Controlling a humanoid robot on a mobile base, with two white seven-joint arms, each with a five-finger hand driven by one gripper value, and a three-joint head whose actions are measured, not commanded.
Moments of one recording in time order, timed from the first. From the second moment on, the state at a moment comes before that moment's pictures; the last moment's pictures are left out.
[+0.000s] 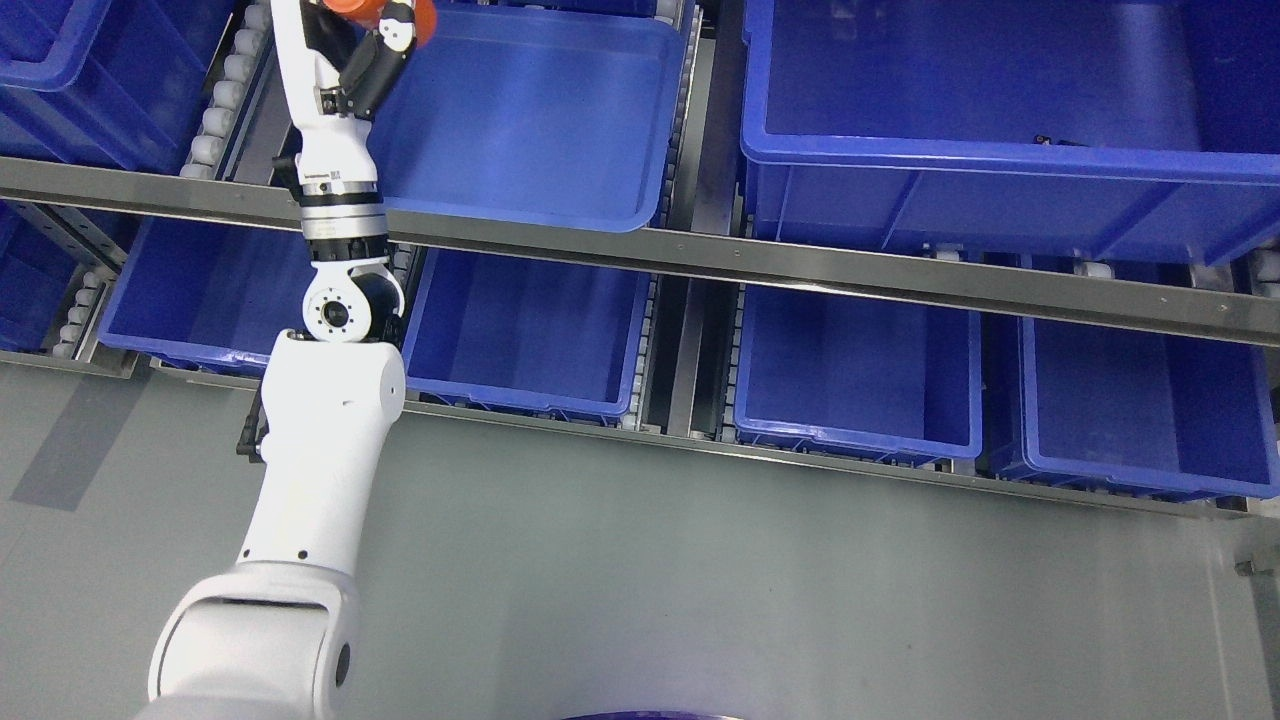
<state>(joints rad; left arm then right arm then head) -0.65 0.00 -0.06 -1.02 0.16 -0.78 0.04 0.00 0.00 0.00 0.00 0.00 -0.02 -0.03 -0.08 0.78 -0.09</state>
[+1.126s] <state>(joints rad) -0.29 0.00 -0.14 -1.62 0.21 -0.34 0.13 0.00 0.00 0.00 0.00 0.00 -0.02 -0.03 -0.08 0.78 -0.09</state>
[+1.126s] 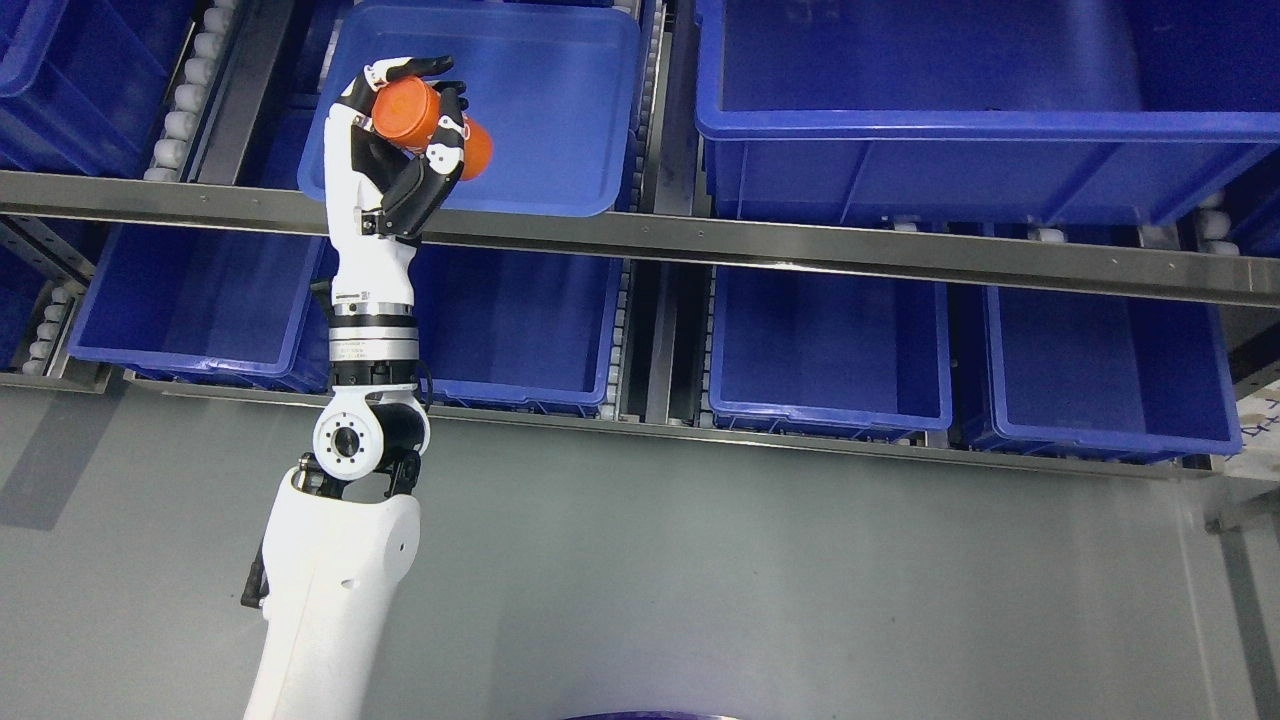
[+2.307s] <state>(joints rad) -0.19 0.00 -0.15 -1.71 0.22 -0.41 0.11 0.00 0.00 0.00 0.00 0.00 -0.03 -0.03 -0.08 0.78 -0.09</state>
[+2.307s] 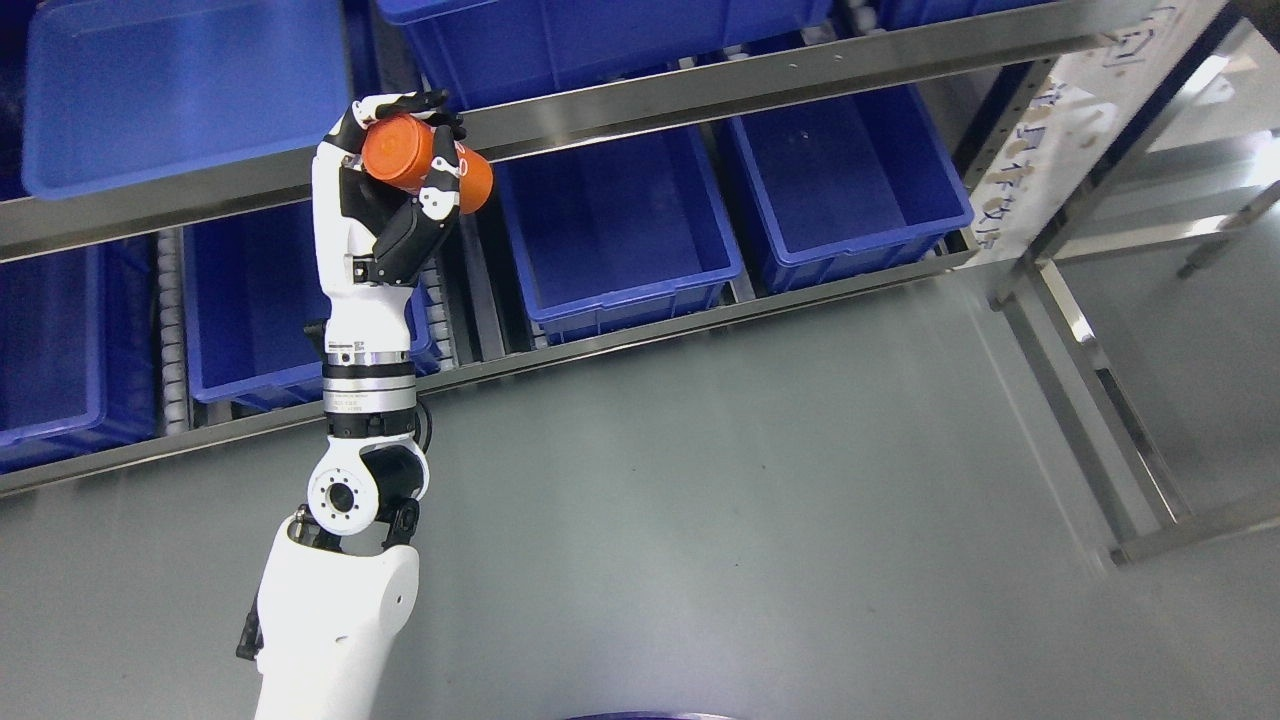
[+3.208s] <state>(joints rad) -0.19 0.00 -0.21 -1.72 0.24 -0.39 0.11 0.00 0.00 0.00 0.00 0.00 -0.02 -0.03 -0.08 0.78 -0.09</state>
